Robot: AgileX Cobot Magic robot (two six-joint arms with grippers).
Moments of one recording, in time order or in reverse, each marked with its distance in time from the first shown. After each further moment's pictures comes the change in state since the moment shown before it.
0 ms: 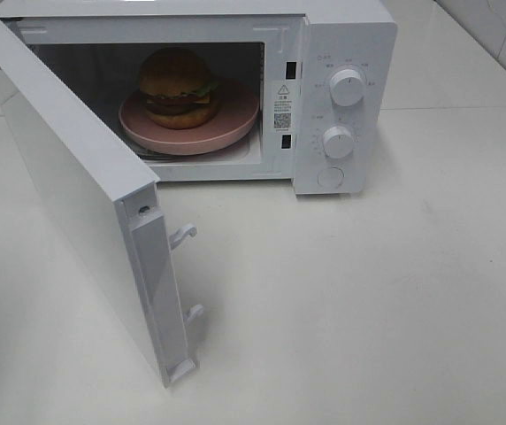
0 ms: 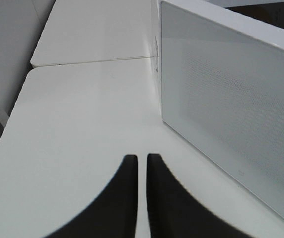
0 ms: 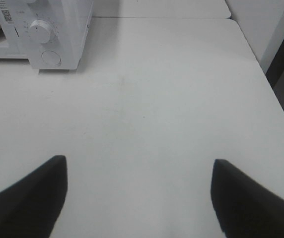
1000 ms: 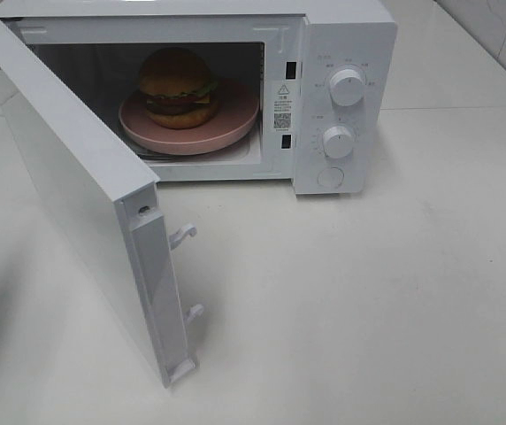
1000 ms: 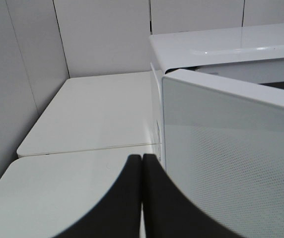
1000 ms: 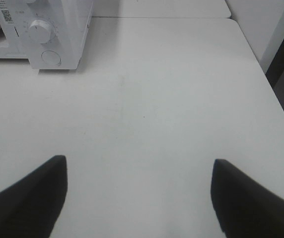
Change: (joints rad) left arm 0.002 0.526 0.330 0.000 -1.228 0.000; right arm 0.000 0.000 0.000 0.001 0.000 0.000
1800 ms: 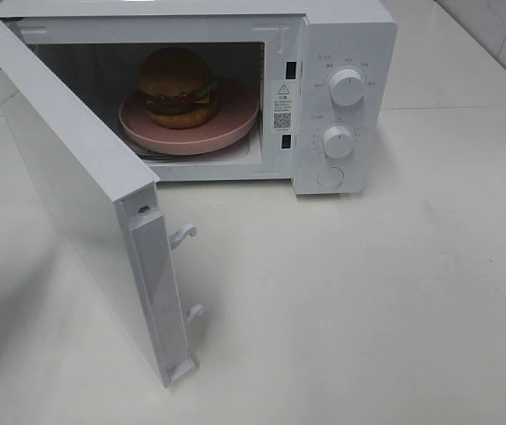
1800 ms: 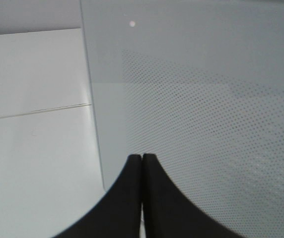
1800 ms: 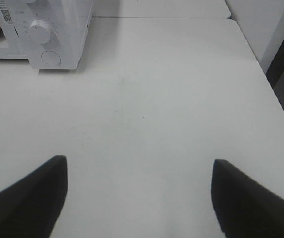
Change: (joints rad) left arm 0.000 0.475 -0.028 0.248 -0.335 -0.154; right arm 0.000 0.000 0.000 0.000 0.000 0.000
